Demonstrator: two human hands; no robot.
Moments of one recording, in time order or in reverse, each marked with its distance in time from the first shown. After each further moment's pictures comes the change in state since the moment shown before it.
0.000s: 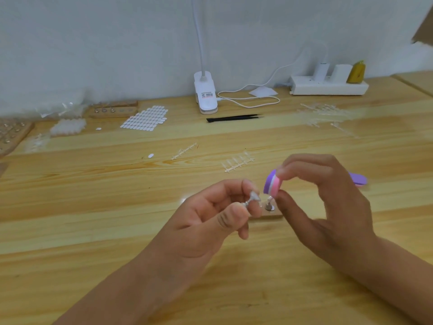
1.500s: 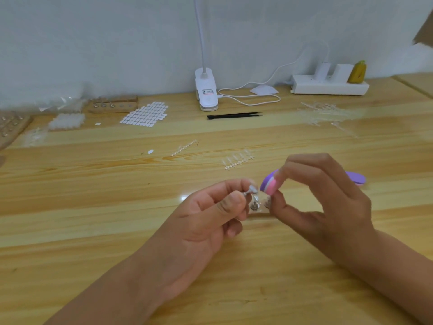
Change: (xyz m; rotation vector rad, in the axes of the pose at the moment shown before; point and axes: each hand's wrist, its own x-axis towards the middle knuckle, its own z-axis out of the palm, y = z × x) left_hand 0.004 -0.011 -0.009 -0.152 -0.001 -0.091; right_hand 0.003 0.005 0.002 -0.170 0.013 -0.104
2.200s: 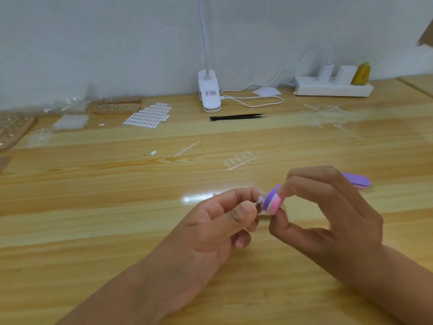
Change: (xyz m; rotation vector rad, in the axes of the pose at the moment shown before) left_hand -0.002 -0.004 0.008 0.008 0.022 -0.027; right_hand -0.006 -0.005 0.003 0.044 0.060 -0.030
